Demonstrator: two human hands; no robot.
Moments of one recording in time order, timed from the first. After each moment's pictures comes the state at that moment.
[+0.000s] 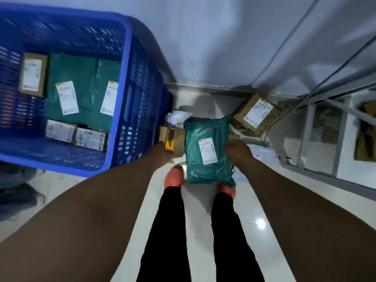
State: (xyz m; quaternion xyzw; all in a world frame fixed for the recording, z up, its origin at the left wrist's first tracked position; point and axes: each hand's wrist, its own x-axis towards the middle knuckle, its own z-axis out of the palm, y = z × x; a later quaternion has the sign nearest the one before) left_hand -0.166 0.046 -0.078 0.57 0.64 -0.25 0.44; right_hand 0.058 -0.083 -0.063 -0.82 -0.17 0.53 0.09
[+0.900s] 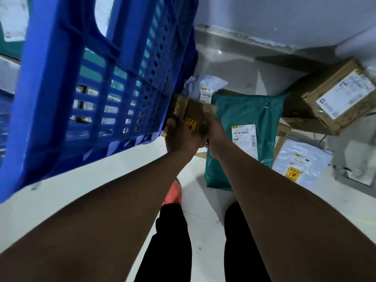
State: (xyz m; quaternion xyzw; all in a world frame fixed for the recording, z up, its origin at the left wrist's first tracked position) left_hand -0.195 0.030 -0.293 0.60 0.70 -0.12 0.36; right_hand -0.101 0.011 -0.297 -0.67 0.06 0.65 0.36
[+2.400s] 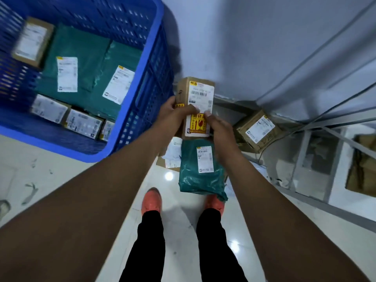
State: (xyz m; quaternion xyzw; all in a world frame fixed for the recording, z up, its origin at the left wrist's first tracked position) left_hand -0.123 0.085 -0.006 0.39 0.57 0.16 0.70; right_hand -0.005 -0.007 -0.038 -0.66 -0.07 0.55 0.50
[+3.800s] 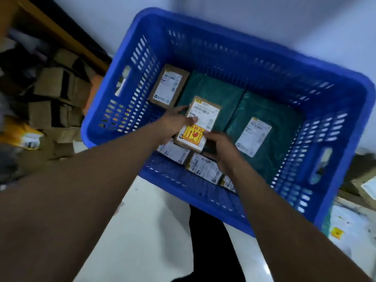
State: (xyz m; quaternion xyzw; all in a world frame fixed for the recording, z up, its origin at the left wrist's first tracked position) left_hand -0.475 0.409 0.013 0.39 0.65 0.02 0.65; right_hand -0.348 0.302 -0.020 -0.63 -0.01 0.69 0.36
